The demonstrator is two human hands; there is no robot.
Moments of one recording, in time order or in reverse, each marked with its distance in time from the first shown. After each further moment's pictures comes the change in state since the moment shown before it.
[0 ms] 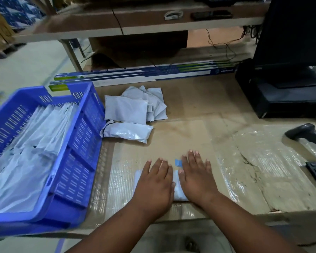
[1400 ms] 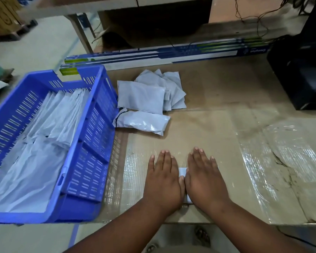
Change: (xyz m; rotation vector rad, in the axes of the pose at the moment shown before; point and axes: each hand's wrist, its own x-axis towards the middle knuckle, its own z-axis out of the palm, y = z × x) left_hand 0.001 -0.018 0.030 -0.021 -0.128 -0.269; right_hand 0.000 -0.044 0.009 -0.034 0.061 -0.099
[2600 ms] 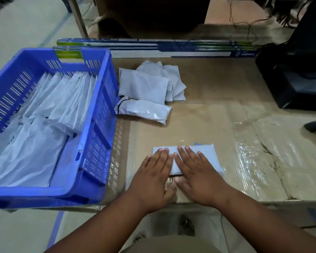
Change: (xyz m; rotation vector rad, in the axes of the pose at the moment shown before) left_hand -0.055 -0.062 0.006 -0.168 0.017 0.266; right_hand -0.033 -0.009 -0.002 -0.053 -0.099 -0.346
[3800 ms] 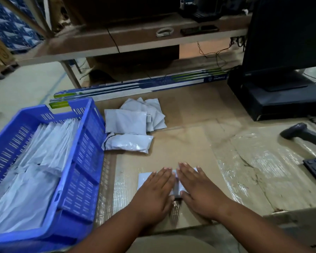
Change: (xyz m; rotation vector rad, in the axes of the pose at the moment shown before) left_hand 0.060 0.024 -0.006 0.063 -0.033 0.209; right_hand -0.020 0.055 -0.030 0.121 0.032 0.068
